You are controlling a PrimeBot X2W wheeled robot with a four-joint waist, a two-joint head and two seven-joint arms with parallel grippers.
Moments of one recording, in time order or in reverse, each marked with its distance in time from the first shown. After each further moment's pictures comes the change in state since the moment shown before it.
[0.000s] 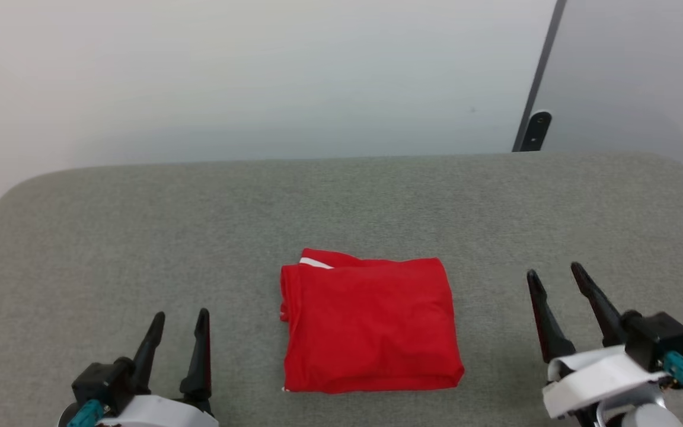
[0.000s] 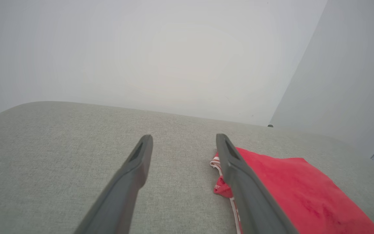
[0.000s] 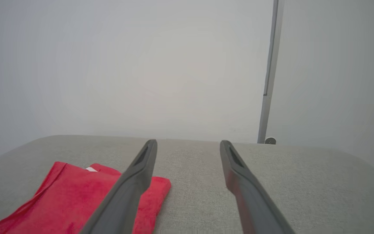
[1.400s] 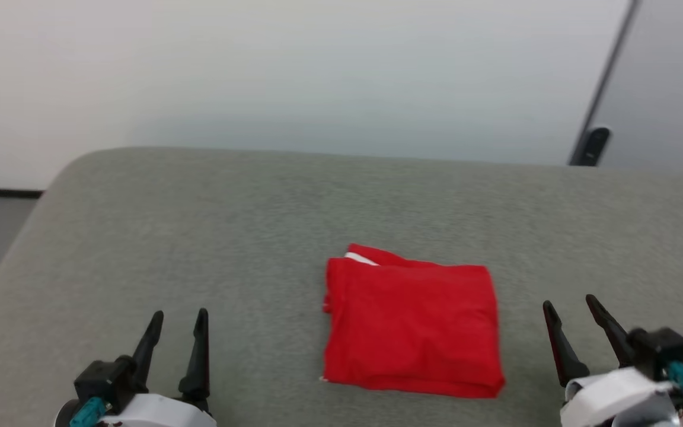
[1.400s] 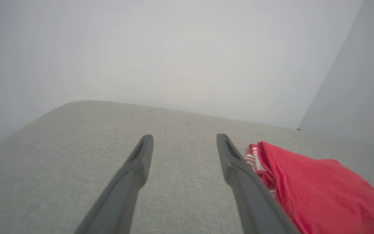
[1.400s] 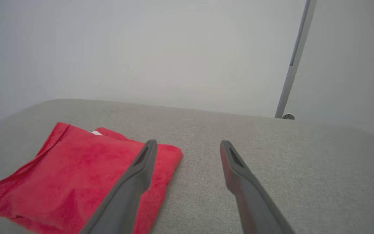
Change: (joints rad) left arm -0.012 -0.018 0.039 0.028 0.062 -0.030 0.000; right arm 0.056 -0.018 -0.059 0.051 -0.029 0.000 0.056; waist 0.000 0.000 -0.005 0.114
